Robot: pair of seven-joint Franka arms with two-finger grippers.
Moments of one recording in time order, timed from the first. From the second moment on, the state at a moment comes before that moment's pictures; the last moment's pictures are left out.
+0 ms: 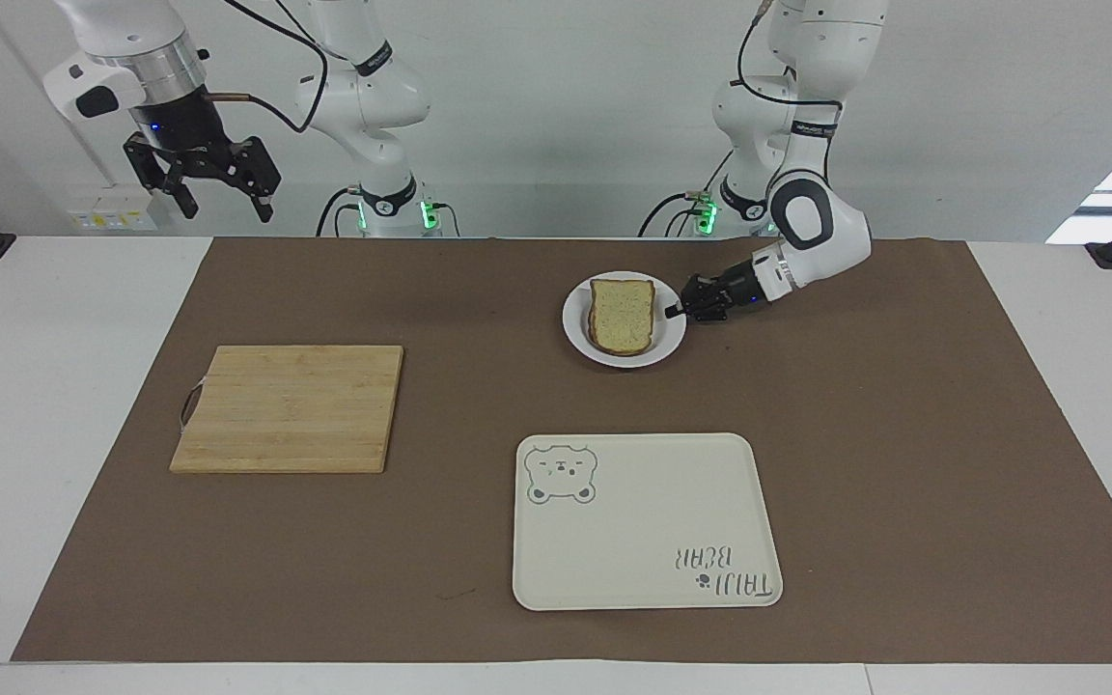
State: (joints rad) left arm -0.05 -0.08 -0.16 -2.70 -1.39 2.17 0.93; right arm 0.11 -0.14 -0.16 -1.63 -0.02 1.53 0.03
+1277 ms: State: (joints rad) left arm 0.08 -0.07 -0.15 -2.61 -1.39 2.07 0.89; right arm 0.11 -0.14 -0.16 -1.63 -0.02 1.52 0.03
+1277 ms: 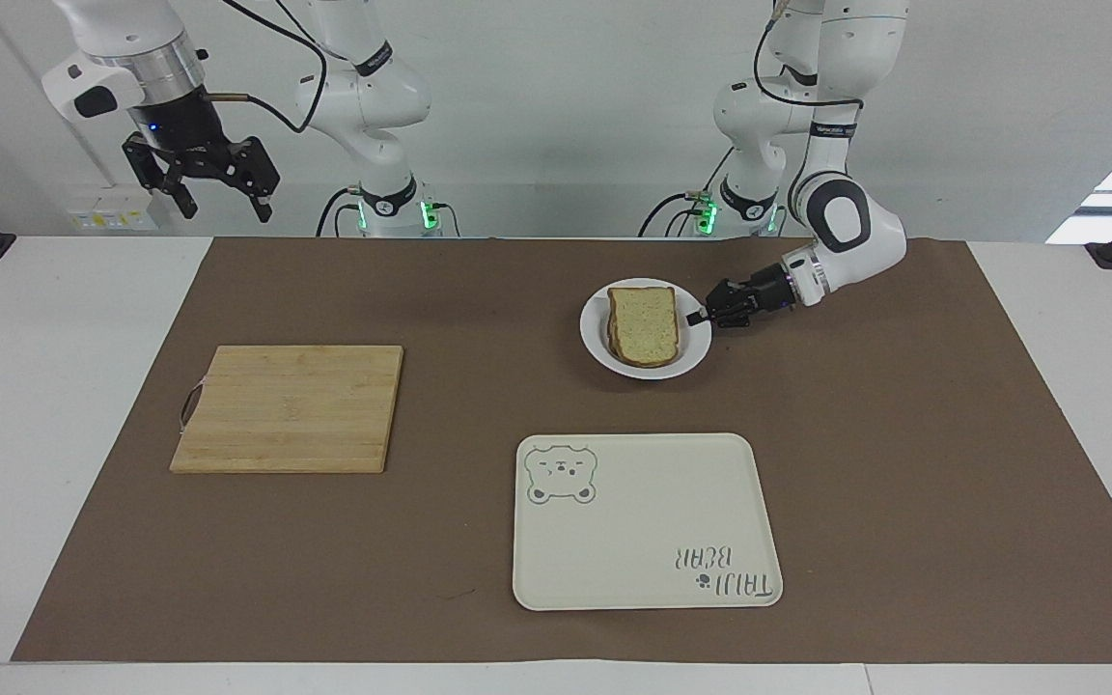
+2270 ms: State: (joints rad) left arm 0.10 0.11 -0.15 -2.27 -1.33 2.07 0.72; right arm 0.11 -0.14 -0.16 -1.62 -0.02 1.51 0.03
